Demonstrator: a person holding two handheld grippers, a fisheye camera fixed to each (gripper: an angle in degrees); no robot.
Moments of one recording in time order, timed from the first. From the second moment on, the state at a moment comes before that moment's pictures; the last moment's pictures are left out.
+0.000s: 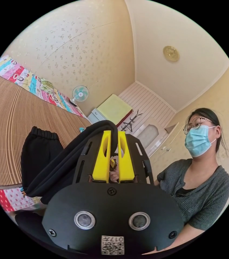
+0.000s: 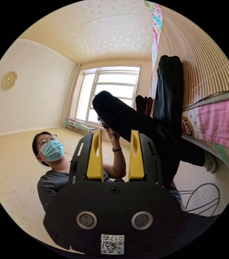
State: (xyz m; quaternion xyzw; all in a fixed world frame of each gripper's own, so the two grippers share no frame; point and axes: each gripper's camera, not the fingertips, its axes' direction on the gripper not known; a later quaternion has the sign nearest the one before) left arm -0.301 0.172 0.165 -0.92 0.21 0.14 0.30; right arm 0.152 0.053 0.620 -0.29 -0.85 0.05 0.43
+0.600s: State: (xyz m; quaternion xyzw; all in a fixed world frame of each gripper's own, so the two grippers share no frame) left arm -0.294 0.108 0.277 -0.91 0.18 -0.03 0.37; right arm 0.090 -0.016 0.582 -0.25 -0.93 -0.02 0.28
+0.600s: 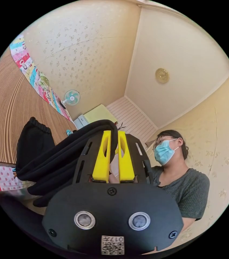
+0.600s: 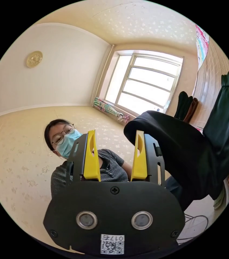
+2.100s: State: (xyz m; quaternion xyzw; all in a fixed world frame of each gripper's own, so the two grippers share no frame) left arm -0.367 -0.026 0.504 -0.80 -0.06 -0.25 0.54; right arm -0.039 0.113 0.579 -0.41 -0.84 -0.12 0.34
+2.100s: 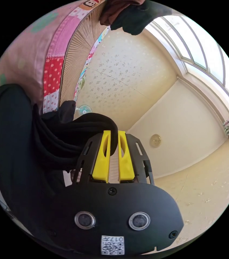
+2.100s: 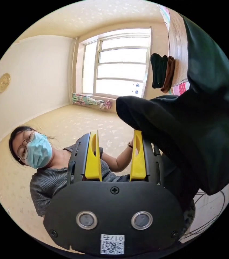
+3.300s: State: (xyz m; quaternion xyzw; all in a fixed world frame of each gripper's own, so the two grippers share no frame) left arm -0.418 -0.085 0.370 -0.85 0.00 -0.20 0.49; right arm -0.060 0.174 0.521 -0.49 -0.80 -0.07 0.32
